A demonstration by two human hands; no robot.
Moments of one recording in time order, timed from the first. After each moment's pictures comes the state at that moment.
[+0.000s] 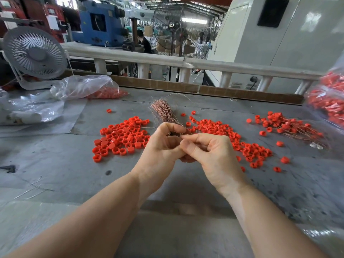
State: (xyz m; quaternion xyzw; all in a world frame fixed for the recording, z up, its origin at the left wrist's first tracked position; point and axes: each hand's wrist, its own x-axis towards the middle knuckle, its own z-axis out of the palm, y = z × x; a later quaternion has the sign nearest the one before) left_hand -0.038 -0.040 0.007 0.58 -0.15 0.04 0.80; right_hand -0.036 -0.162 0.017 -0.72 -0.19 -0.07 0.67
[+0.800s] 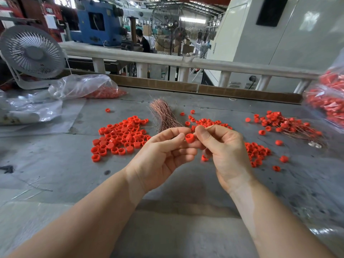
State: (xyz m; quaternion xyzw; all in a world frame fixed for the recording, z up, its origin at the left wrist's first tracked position) left_hand -0.037 -0.035 0.016 0.45 -0.09 -0.13 0.88; right_hand -0.032 -0.169 0.023 -0.66 -0.14 -0.10 0.73
